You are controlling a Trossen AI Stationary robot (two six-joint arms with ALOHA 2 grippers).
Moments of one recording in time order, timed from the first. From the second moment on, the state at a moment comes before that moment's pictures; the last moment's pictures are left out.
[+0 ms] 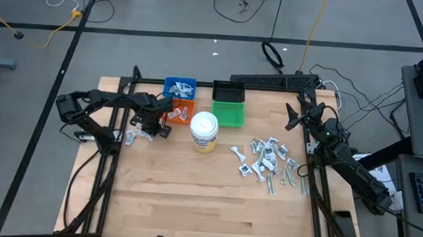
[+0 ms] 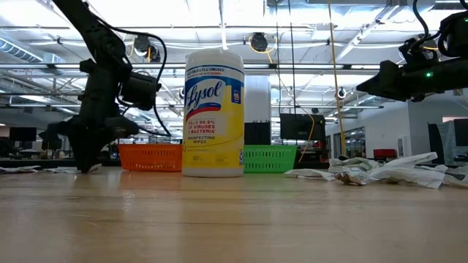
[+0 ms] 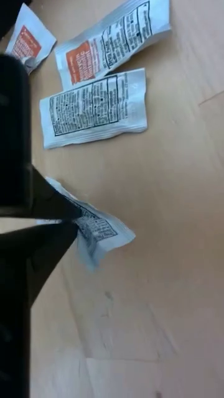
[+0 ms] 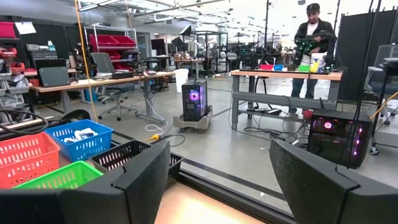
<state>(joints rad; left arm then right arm) 0.55 1.53 0.72 -0.83 0.16 -0.68 -0.82 0.01 0.01 0.08 0.10 0.01</state>
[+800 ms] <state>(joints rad) 0.59 1.42 0.97 -1.17 0.15 -0.73 -0.82 0.01 0.01 0.08 0.10 0.01</state>
